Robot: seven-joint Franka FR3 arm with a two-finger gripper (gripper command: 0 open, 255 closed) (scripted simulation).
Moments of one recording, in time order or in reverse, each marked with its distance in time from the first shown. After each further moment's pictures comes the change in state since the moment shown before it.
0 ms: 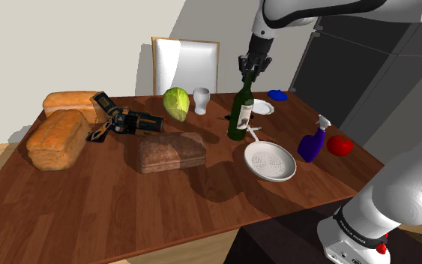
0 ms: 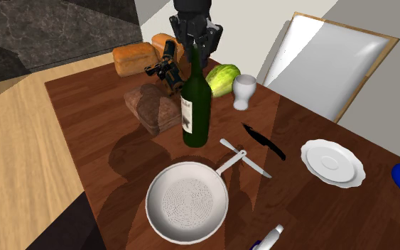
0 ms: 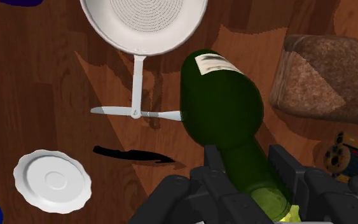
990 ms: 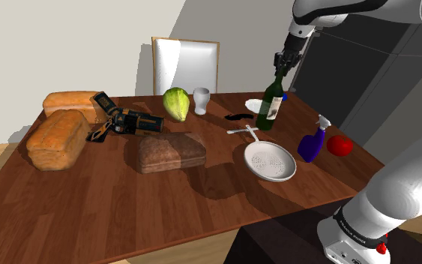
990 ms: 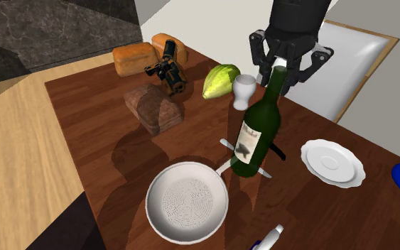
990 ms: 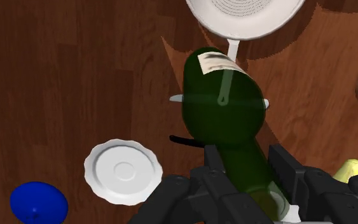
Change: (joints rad) arm -0.161 0.038 -0.197 0.046 0.025 -0.006 -0.365
